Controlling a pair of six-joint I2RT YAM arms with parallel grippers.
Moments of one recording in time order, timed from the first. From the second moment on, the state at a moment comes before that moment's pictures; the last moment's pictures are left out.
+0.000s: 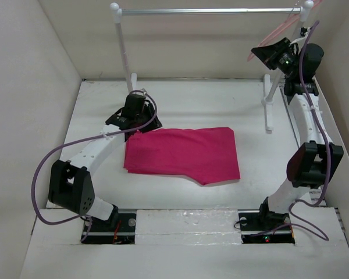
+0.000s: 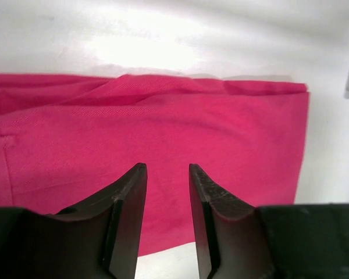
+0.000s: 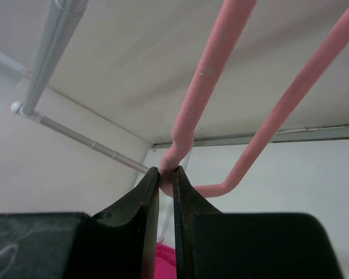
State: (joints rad) left arm -0.40 1.44 1.12 -0.43 0.08 -0.64; right arm -0.13 1.70 1.67 0.13 -0.60 0.86
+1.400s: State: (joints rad) left arm -0.88 2.01 2.02 -0.39 -0.04 -0.52; right arm 0.10 1.30 1.01 -0.43 -0.66 0.29
